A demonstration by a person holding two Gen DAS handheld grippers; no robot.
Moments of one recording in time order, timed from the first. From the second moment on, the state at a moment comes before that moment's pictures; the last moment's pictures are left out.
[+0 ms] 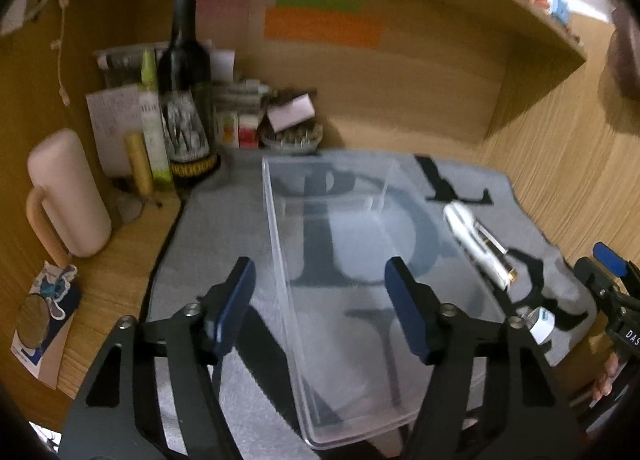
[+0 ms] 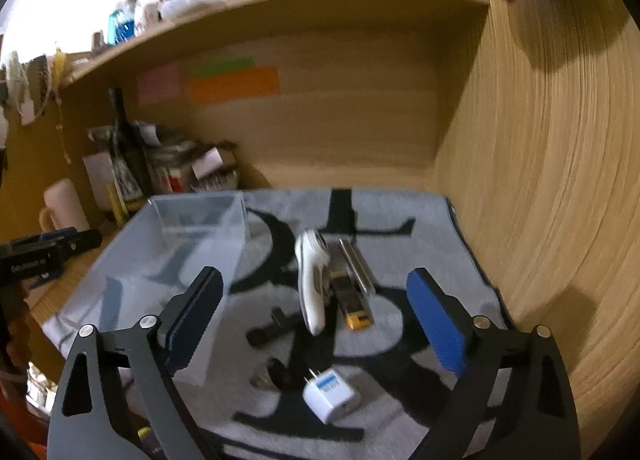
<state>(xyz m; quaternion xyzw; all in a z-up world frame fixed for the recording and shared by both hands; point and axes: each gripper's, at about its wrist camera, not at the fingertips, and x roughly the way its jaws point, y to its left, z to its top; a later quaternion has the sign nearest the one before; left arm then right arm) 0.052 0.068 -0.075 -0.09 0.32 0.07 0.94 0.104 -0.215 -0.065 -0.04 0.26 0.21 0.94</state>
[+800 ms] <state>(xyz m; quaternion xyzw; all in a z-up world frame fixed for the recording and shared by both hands) 0.076 0.083 -0.109 -0.08 0.42 0.06 0.90 0.122 -0.226 -0.134 -0.05 0.40 0.20 0.89</state>
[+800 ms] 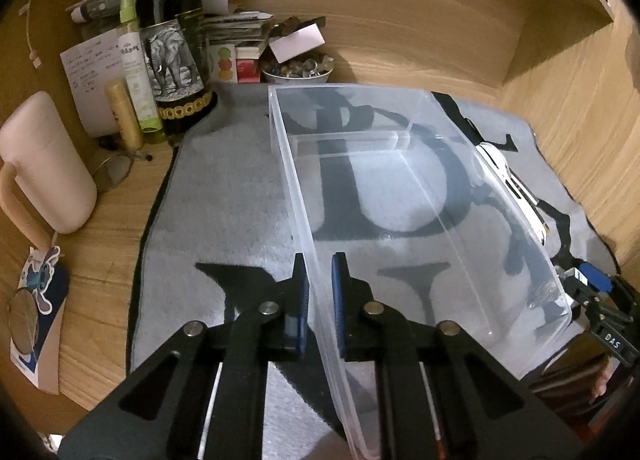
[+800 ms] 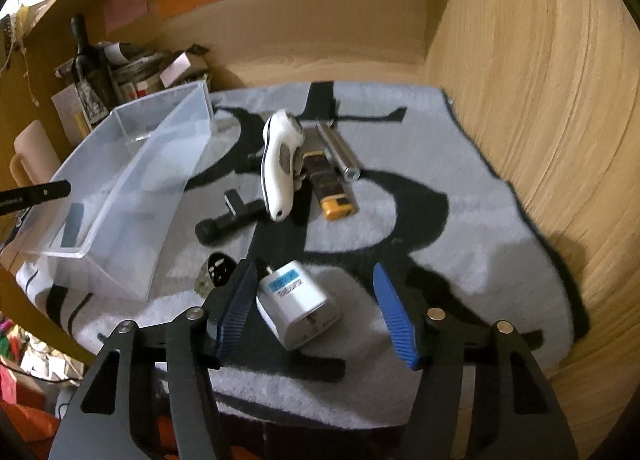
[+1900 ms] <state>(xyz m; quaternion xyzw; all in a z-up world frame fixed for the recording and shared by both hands) 0.076 0.096 -0.111 -0.09 0.41 0.01 0.91 0.163 -0.101 -0.060 -0.08 0.29 0.33 0.89</state>
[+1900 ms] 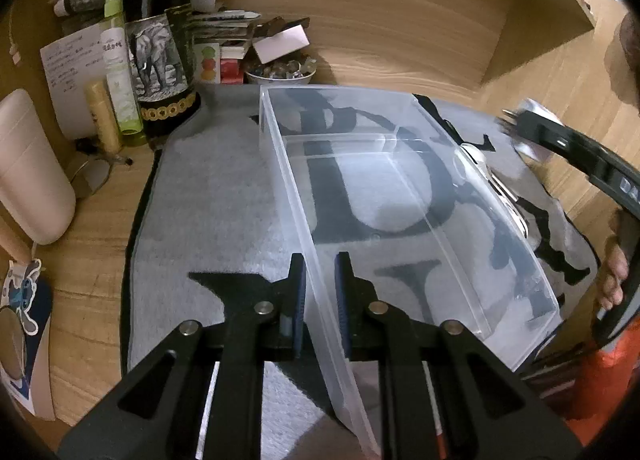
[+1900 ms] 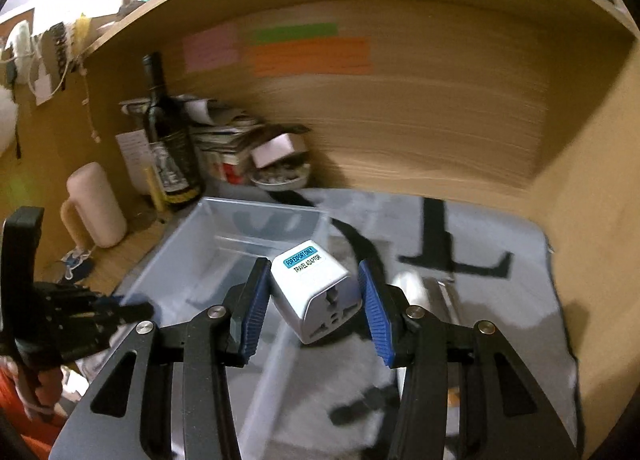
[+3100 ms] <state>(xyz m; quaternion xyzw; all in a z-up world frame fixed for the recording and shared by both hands) 0.081 0.100 -0.115 -0.10 0.41 0.01 0.91 0.171 -0.038 -0.071 -0.14 0.34 0.38 0.85</state>
